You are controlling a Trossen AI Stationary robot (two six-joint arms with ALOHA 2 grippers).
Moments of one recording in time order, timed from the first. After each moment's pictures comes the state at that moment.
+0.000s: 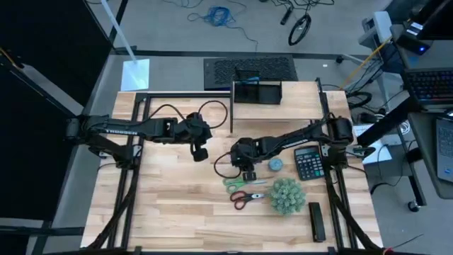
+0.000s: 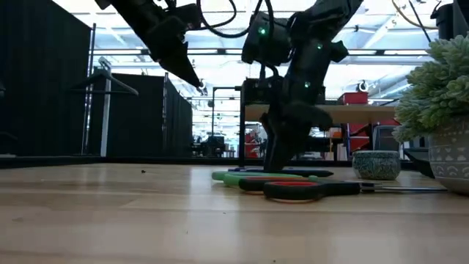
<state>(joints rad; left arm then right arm) 0.08 1.34 0.97 -0.43 -0.21 0.03 0.02 1.92 1.17 -0.44 0.06 -0.07</state>
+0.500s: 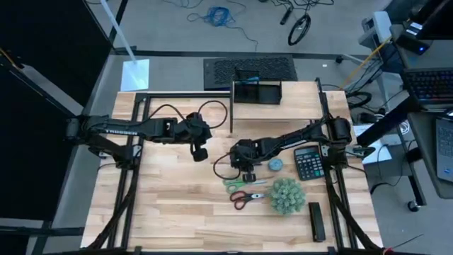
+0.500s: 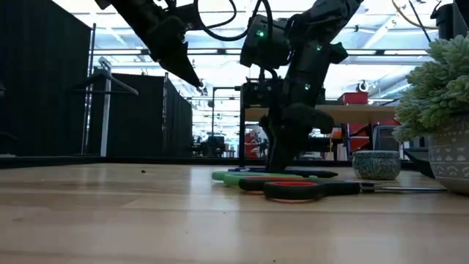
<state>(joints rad) 0.08 1.34 0.97 -0.43 -0.21 0.03 0.02 1.96 1.17 -0.44 0.06 -0.07</state>
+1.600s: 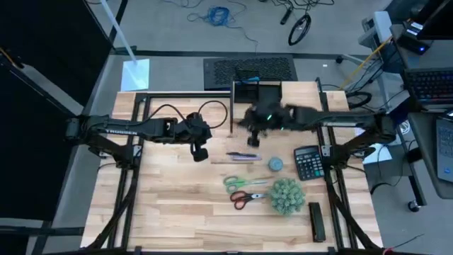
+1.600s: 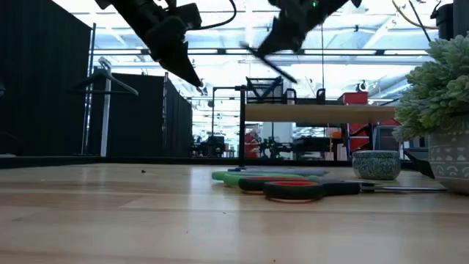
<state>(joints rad) 0.08 1.34 0.97 -0.42 -0.21 0.03 -0.22 1.38 1.17 -0.25 0.09 -0.15</state>
